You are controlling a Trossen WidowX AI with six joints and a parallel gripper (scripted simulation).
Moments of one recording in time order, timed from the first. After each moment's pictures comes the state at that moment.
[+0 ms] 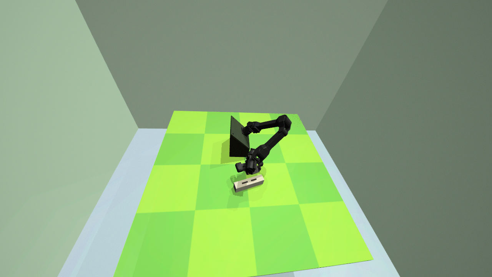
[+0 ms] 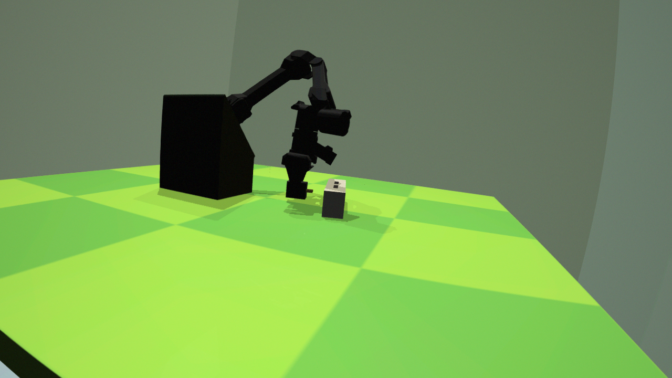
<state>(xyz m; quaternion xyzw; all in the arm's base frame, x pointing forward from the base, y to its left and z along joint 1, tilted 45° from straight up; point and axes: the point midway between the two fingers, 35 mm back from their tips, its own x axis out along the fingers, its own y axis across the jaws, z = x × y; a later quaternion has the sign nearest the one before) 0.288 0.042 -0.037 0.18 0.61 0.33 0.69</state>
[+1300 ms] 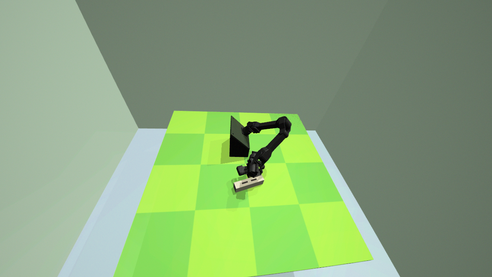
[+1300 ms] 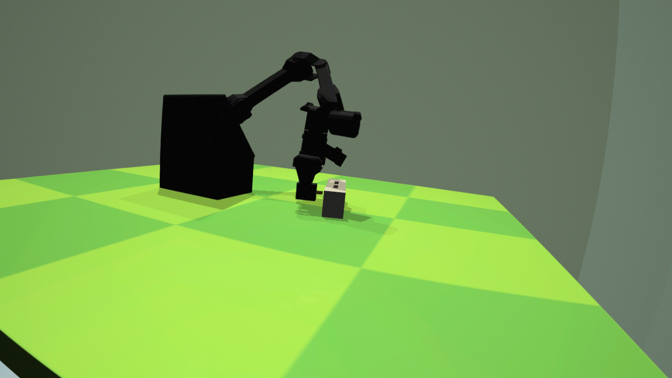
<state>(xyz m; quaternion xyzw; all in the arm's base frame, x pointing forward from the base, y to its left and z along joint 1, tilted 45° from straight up) 0.312 0.047 -0.032 0.18 0.61 0.34 0.69</state>
